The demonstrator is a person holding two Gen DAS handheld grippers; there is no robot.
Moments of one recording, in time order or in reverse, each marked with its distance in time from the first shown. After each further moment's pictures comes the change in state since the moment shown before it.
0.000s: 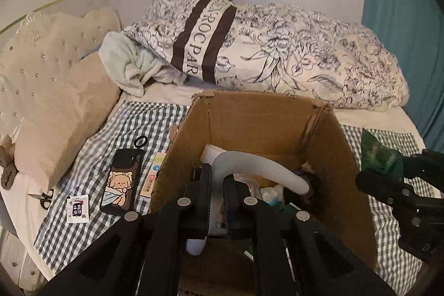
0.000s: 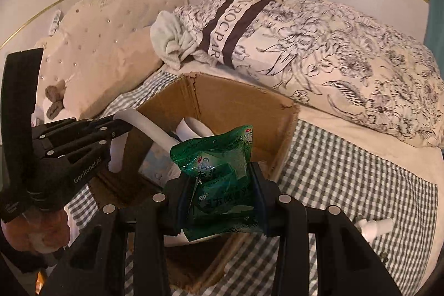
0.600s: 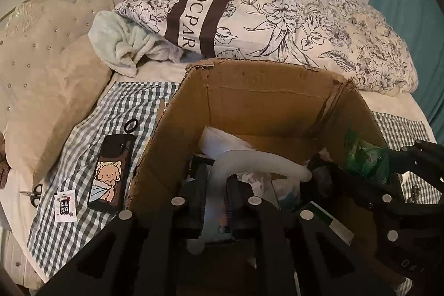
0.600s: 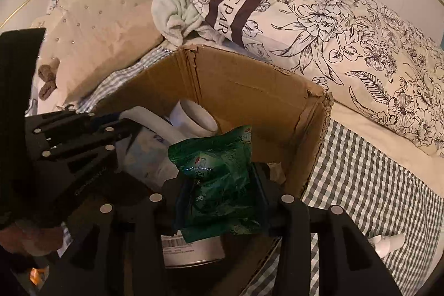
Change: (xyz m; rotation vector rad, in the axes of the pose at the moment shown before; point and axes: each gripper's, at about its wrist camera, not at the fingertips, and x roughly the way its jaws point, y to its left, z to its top) left arm 0.051 0.000 -0.004 0.012 0.105 0.005; right arm 0.062 0.001 0.004 -0.050 0.094 0.005
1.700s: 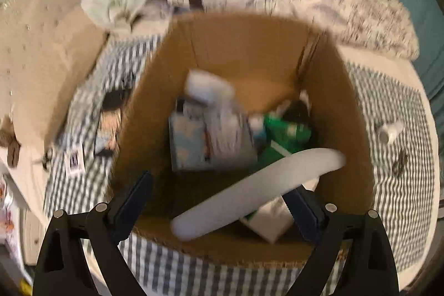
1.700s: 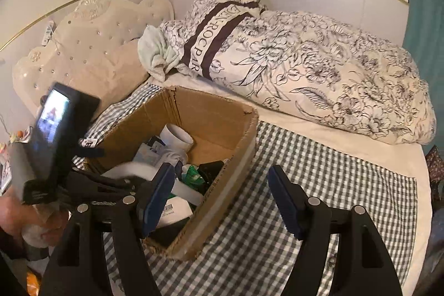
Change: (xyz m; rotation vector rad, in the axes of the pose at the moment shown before) left arm -0.027 -0.029 -0.012 0.028 0.329 0.022; right arm -0.131 -0.029 -0.027 0.081 -0.154 -0.081
